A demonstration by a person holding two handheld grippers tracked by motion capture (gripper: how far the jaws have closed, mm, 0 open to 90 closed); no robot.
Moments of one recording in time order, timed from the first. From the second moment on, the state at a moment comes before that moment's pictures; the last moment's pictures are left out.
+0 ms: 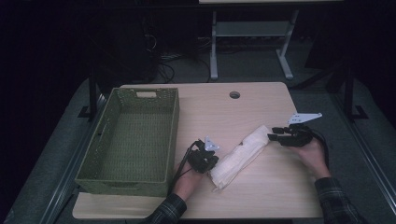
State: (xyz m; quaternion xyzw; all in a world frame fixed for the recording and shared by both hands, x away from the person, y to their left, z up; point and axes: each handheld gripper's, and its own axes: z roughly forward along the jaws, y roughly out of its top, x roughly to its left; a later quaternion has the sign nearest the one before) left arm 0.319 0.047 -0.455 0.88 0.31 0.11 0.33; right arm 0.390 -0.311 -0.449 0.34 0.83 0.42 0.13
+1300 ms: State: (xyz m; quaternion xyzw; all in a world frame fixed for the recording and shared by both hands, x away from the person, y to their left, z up) left arm 0.267 -0.028 -0.465 0.91 0.17 -0.01 0.38; right arm 0.386 -0.308 -0.456 0.36 0.84 0.38 0.12
